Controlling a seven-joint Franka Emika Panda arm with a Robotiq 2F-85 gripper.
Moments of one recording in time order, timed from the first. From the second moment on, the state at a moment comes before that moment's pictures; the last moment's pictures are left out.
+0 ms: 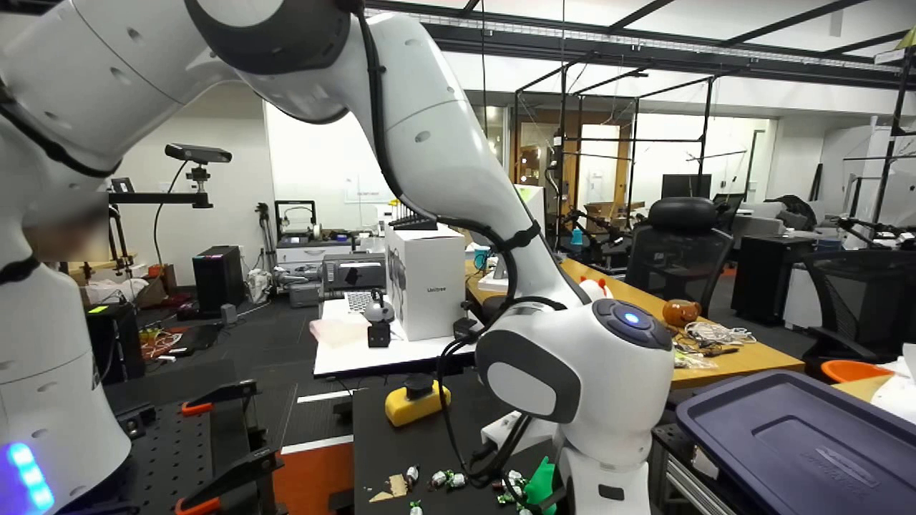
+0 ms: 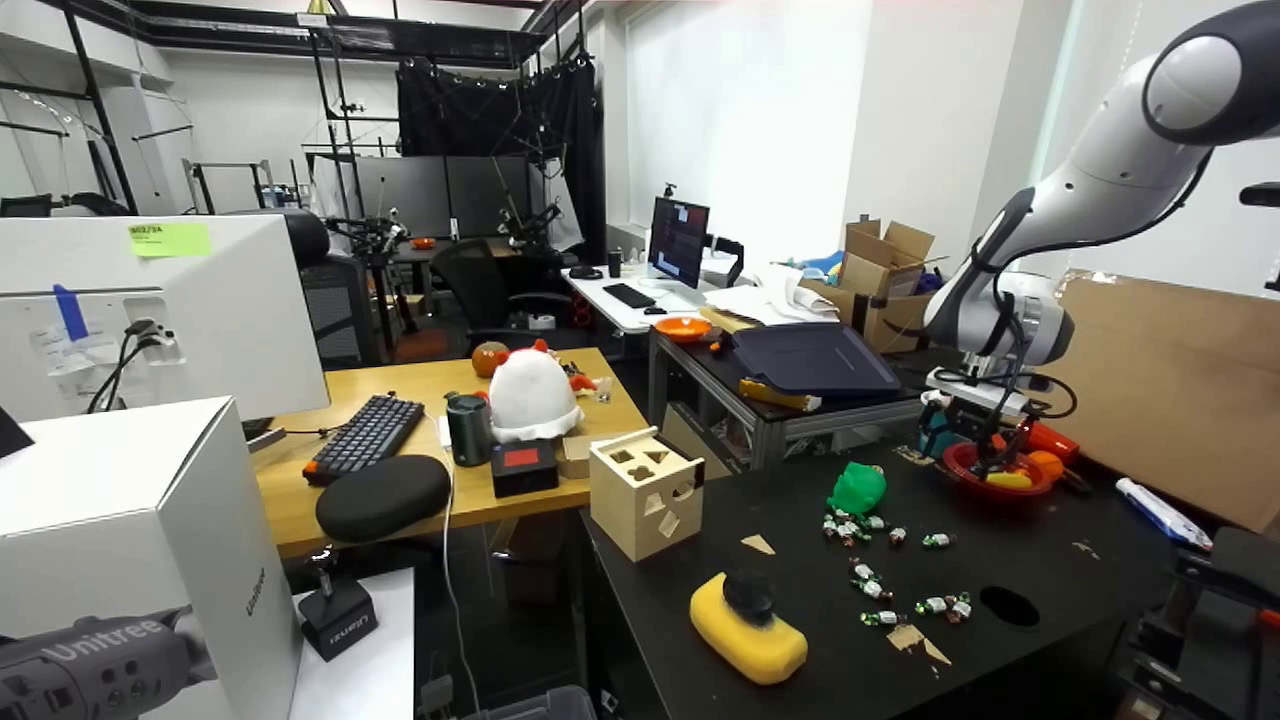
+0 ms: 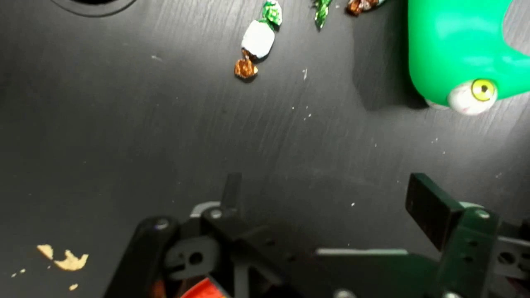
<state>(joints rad) -0.41 0.93 -0.23 -1.79 0.67 2.58 0.42</state>
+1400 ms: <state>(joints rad) -0.24 0.97 -0.15 -1.73 0.66 2.63 0.42</state>
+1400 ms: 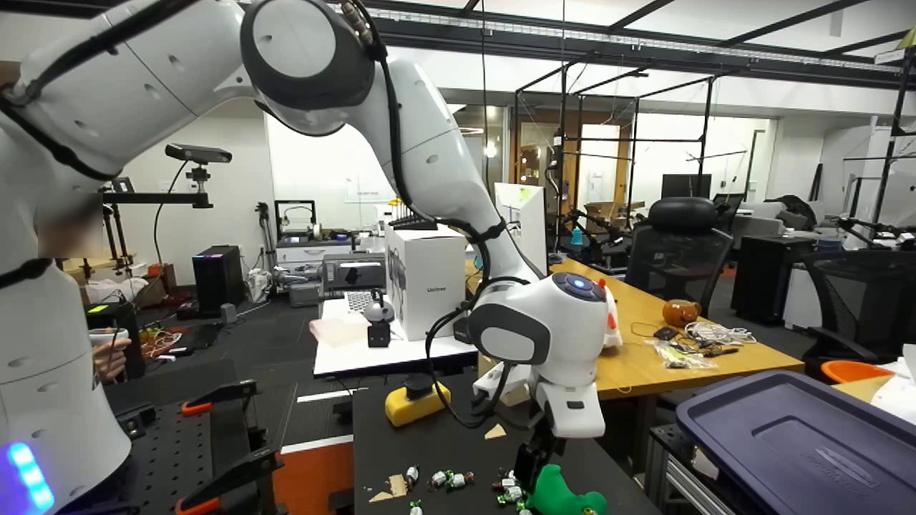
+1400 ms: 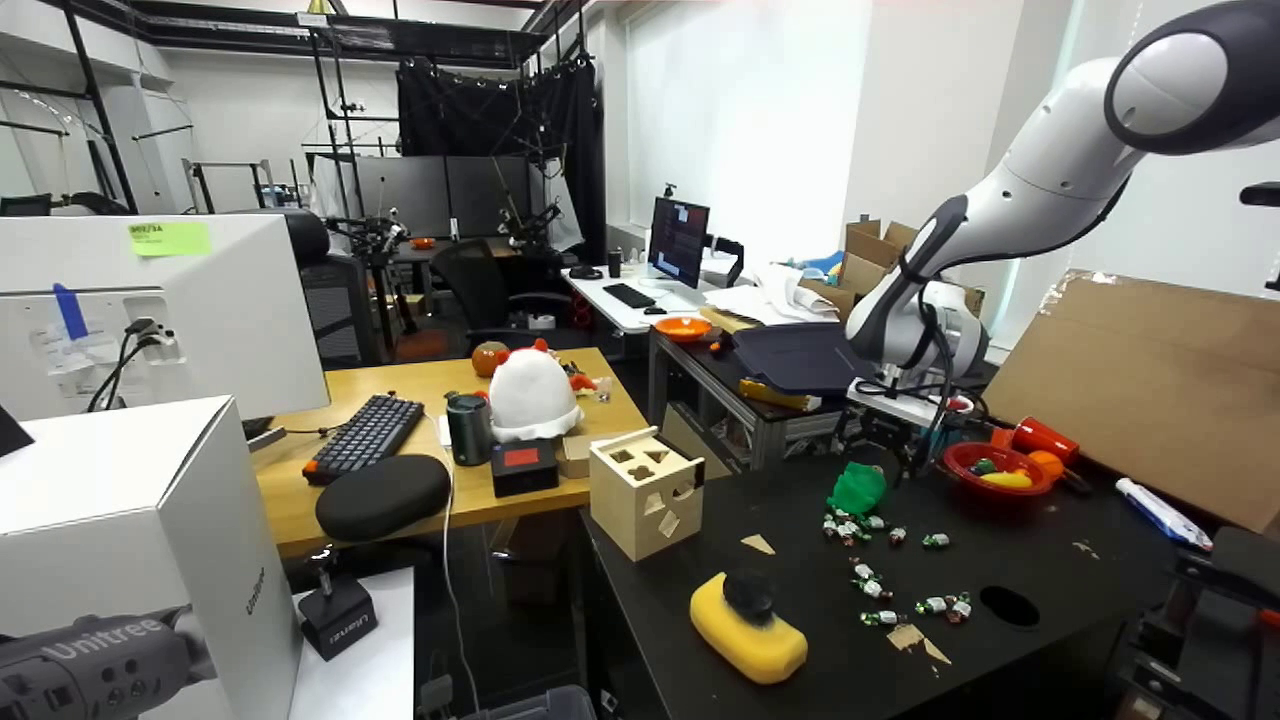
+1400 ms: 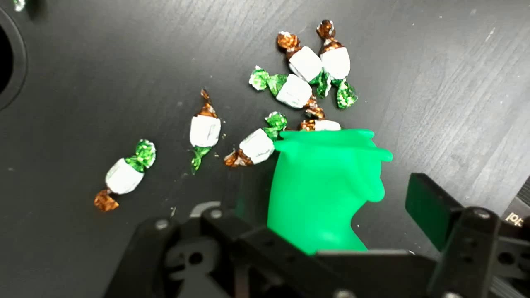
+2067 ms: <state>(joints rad) -0.24 1.11 -0.16 -1.56 0.60 2.63 0.48</state>
